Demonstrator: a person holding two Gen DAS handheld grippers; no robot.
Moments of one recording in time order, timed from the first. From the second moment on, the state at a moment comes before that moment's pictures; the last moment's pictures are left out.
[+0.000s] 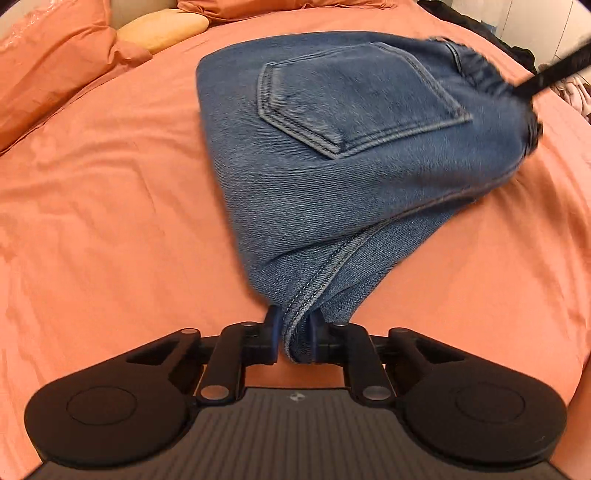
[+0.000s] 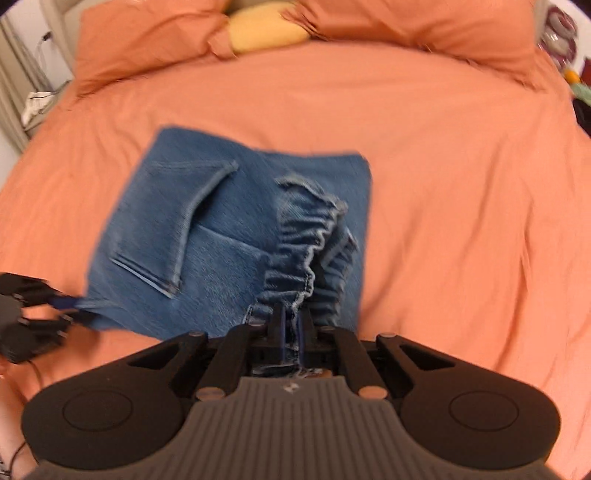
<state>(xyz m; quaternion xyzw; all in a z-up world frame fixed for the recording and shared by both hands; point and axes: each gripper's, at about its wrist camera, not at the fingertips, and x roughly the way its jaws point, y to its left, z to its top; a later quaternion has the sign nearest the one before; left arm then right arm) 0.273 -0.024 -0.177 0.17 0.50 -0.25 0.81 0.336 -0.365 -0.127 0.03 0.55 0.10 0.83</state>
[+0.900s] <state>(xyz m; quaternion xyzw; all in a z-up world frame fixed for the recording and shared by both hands) 0.333 -0.039 -0.108 0.16 0.49 -0.21 0.83 0.374 -0.417 -0.149 0.17 0.50 0.07 0.85</state>
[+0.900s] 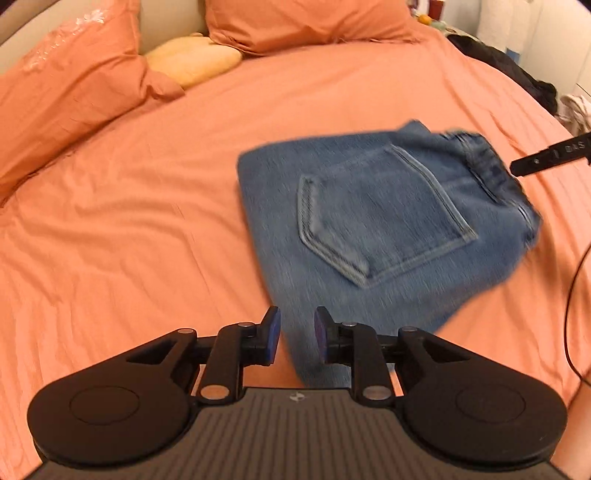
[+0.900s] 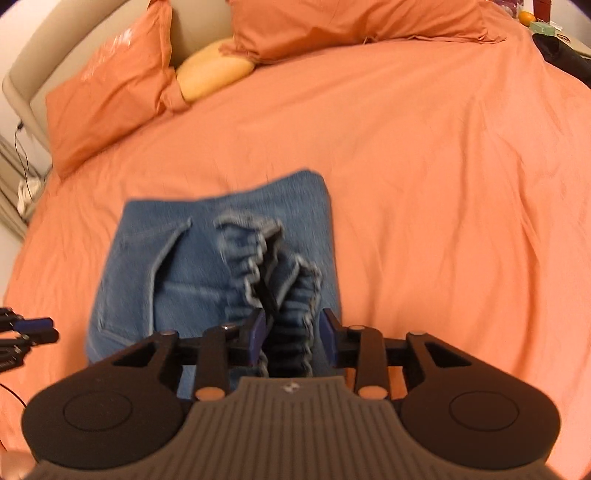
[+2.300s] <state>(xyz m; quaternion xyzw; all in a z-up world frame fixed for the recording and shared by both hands) 0.389 -0.039 -0.124 0.09 0.46 -0.18 0.87 0.478 -0.395 -0.196 0.14 0.53 0.03 0.83</state>
